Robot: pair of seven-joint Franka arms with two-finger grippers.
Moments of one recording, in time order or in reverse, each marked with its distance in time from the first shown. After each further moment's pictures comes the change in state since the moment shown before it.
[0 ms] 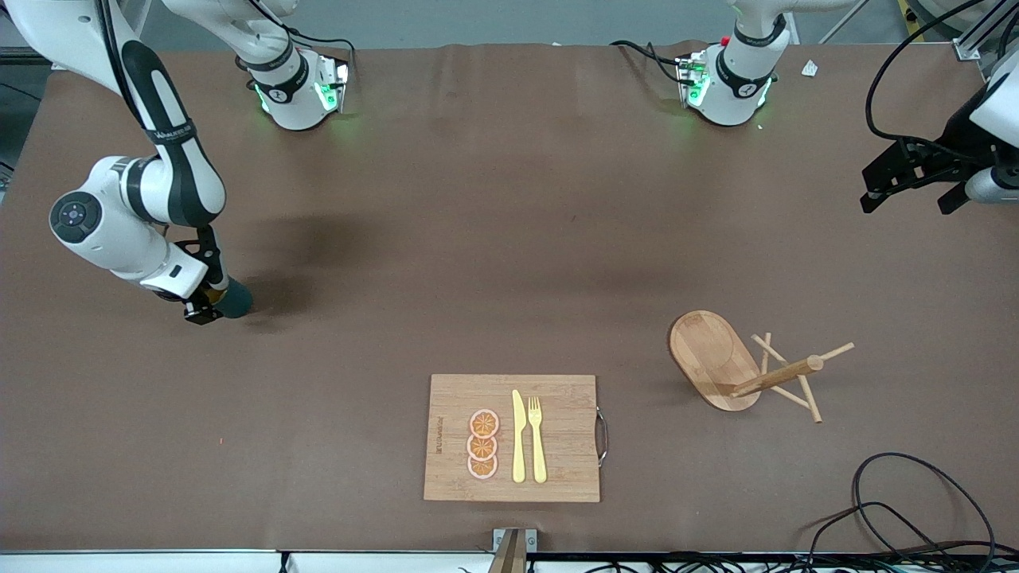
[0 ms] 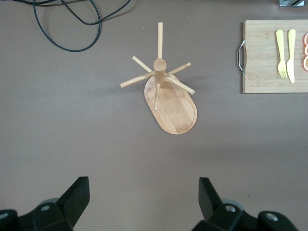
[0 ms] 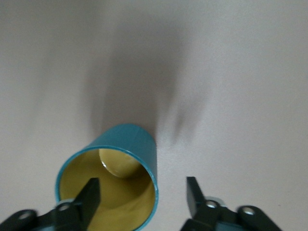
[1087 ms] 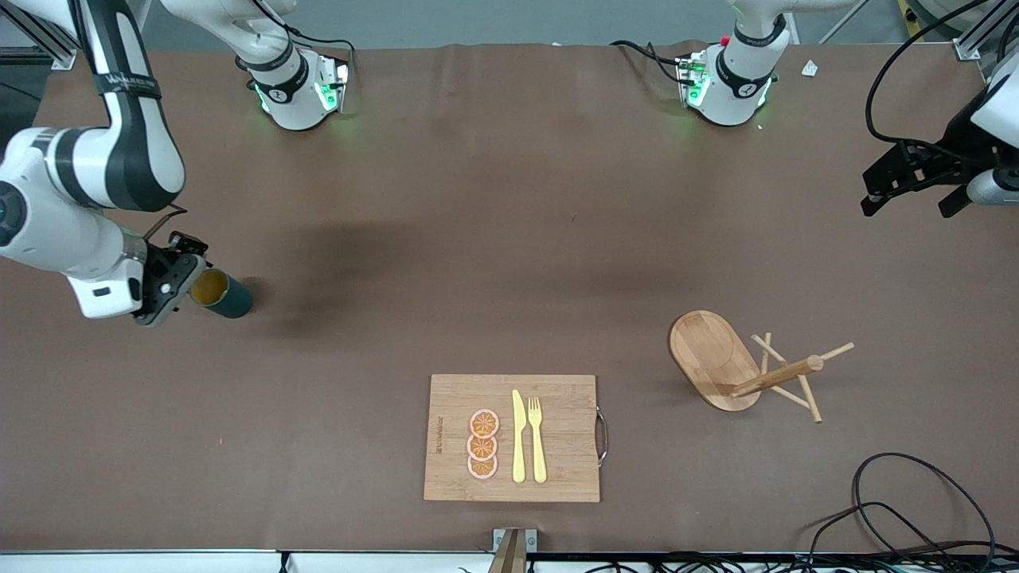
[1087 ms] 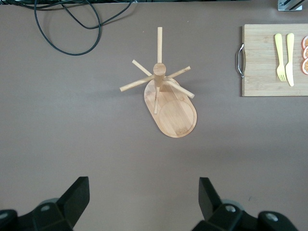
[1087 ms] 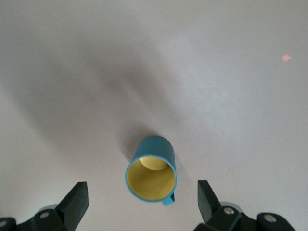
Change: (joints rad) left arm 0.000 0.002 0.000 -0.001 0.000 0.016 0.000; right arm 0.055 -0.085 0.016 0.326 0.000 -0.521 1.062
